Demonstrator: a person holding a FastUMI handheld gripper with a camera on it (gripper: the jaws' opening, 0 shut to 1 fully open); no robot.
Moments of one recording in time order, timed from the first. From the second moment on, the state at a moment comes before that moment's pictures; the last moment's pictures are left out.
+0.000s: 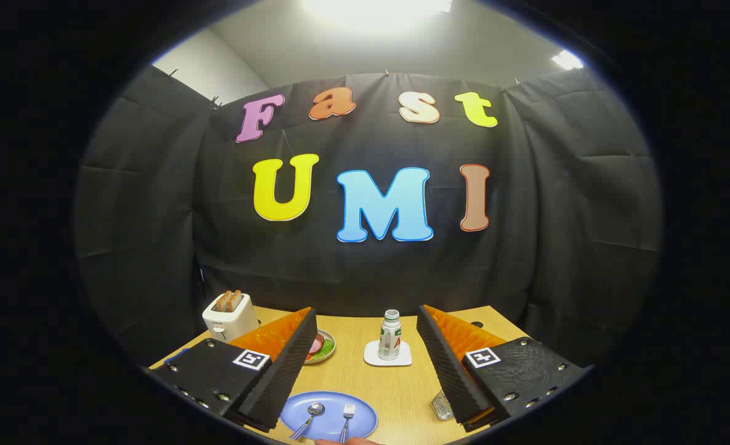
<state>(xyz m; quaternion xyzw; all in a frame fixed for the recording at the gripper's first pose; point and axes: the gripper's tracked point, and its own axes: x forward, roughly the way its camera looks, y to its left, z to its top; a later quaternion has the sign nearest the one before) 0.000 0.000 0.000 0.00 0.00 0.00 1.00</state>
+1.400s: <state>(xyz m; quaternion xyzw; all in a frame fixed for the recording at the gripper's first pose) 0.008 0.005 -0.030 -0.02 0.04 0.01 1.00</state>
